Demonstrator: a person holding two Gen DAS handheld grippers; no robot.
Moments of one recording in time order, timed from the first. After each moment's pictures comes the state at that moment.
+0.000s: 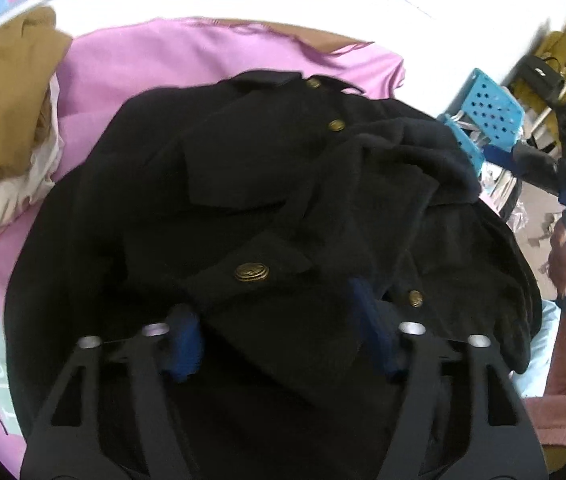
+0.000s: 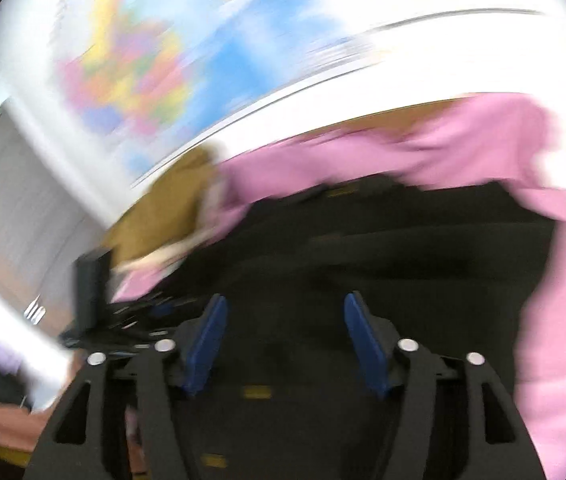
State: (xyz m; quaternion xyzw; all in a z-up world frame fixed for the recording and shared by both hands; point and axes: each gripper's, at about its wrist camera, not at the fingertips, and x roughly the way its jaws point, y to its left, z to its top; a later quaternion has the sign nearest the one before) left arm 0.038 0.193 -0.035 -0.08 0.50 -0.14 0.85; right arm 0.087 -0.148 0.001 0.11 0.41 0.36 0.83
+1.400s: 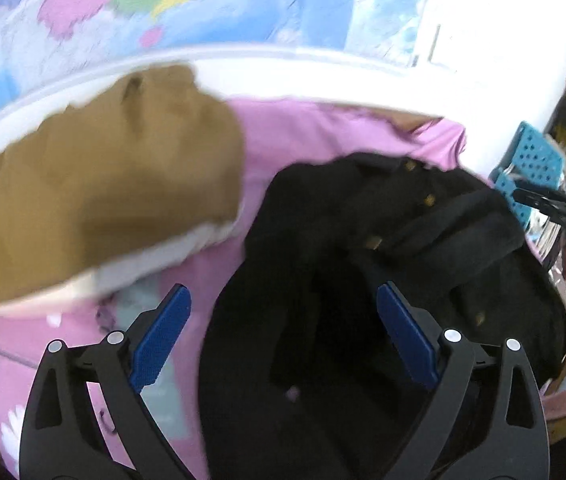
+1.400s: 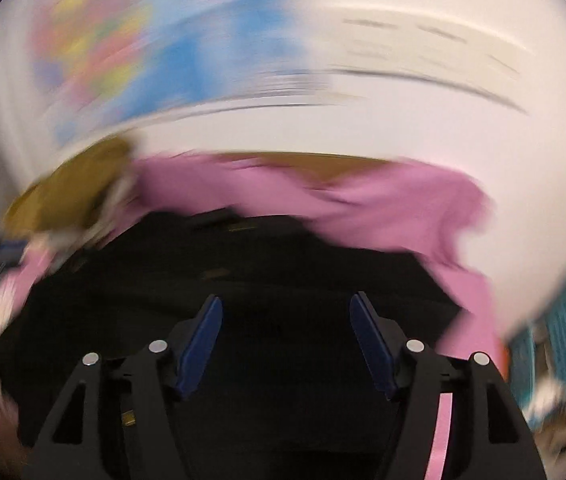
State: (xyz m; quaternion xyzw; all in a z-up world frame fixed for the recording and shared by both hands) left arm -0.013 0.300 0.017 -0.06 0.43 -0.02 0.90; right arm 0.089 -0.081 0.009 -0.09 0.35 0.32 0.88
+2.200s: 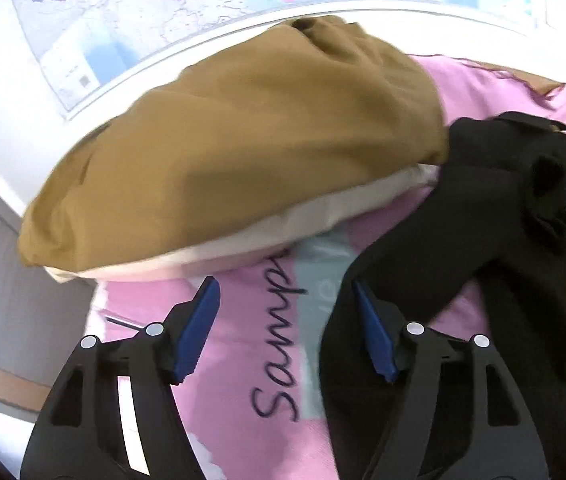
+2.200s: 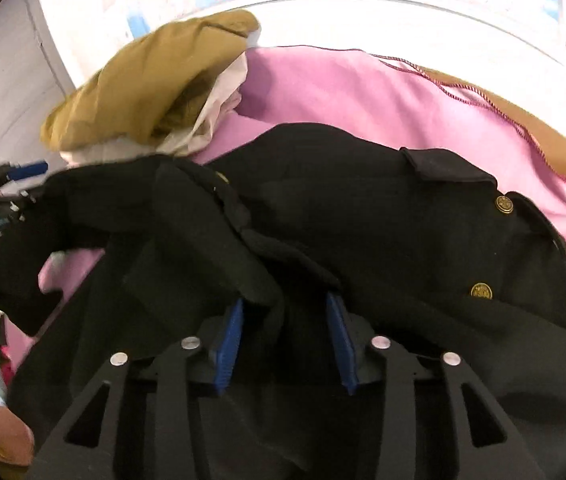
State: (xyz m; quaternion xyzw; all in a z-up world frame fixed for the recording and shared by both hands) left arm -0.027 0.357 -0.002 0.03 0.46 0.17 0.87; right arm 0.093 0.088 -0.064 -0.15 0.43 0.41 0.79
